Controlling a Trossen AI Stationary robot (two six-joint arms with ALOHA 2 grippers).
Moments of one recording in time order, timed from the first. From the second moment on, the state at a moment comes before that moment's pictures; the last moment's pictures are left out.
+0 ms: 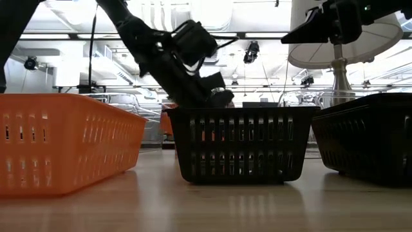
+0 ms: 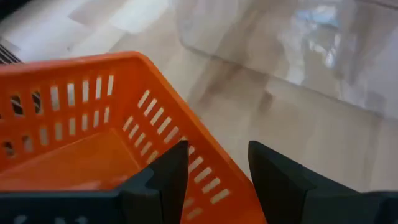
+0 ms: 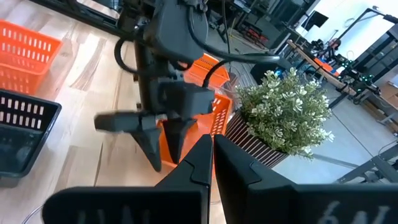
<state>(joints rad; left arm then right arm) 0.08 1.92 1.09 0.09 -0.33 -0.31 0.16 0.85 0.51 0.06 0.45 -0.39</state>
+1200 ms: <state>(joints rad) 0.11 1.88 1.49 -0.59 -0.30 -0.63 0.16 0.85 0.51 0.06 0.45 -0.42</state>
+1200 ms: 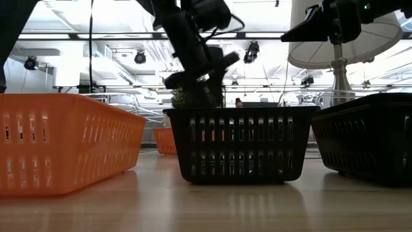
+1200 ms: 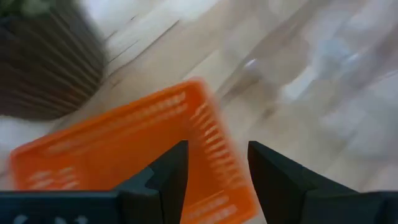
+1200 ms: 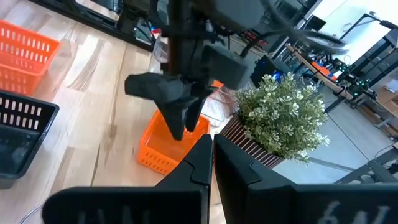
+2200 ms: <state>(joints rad) 0.14 2.05 1.47 -0.37 -0.27 -0.68 0.16 0.85 0.51 0.06 0.45 -0.44</state>
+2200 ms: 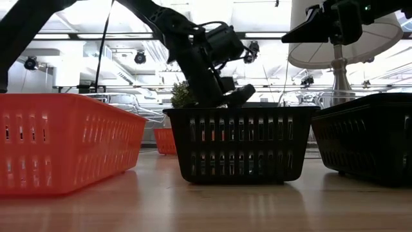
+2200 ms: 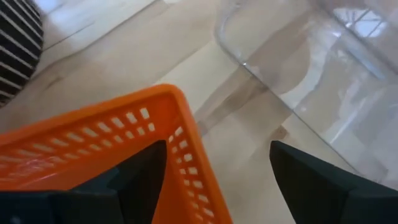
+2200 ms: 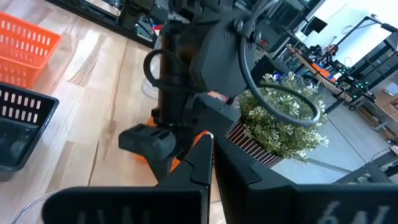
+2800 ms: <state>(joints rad) 0.14 2.05 1.47 -0.43 -0.26 -0.68 0.16 0.85 0.51 0.06 0.45 -0.44</state>
